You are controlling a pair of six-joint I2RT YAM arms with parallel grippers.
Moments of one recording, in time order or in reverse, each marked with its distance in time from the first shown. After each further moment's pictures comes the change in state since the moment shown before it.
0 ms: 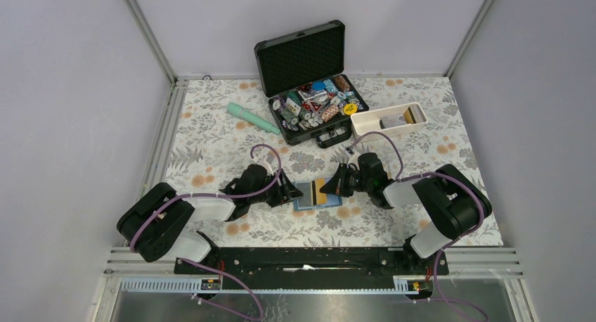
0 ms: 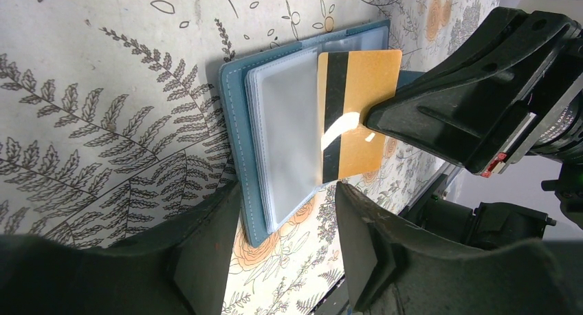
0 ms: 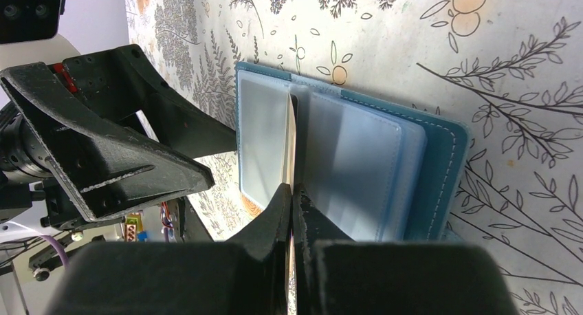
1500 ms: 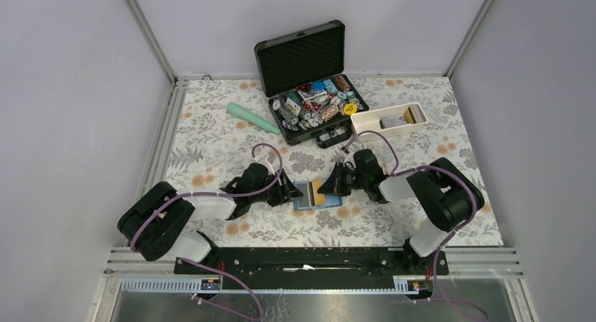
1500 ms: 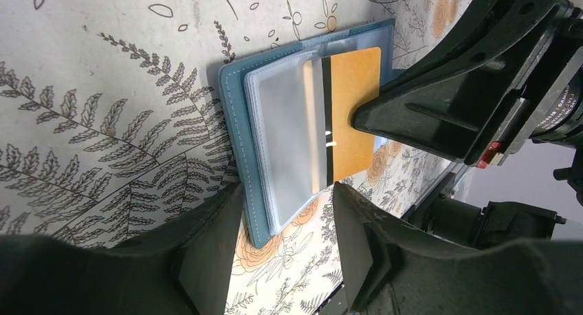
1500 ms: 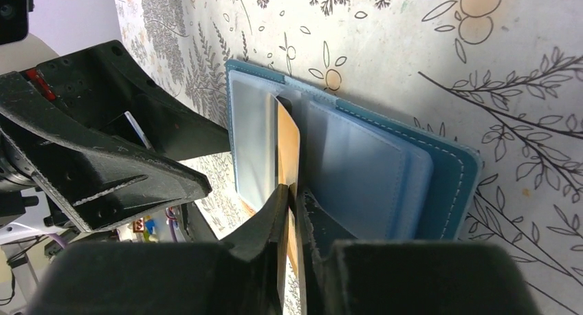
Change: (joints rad) left arm -0.002 0.007 0.019 -0.031 -0.004 0.022; right arm 0.000 0.071 0.066 -0.062 -0.048 0.002
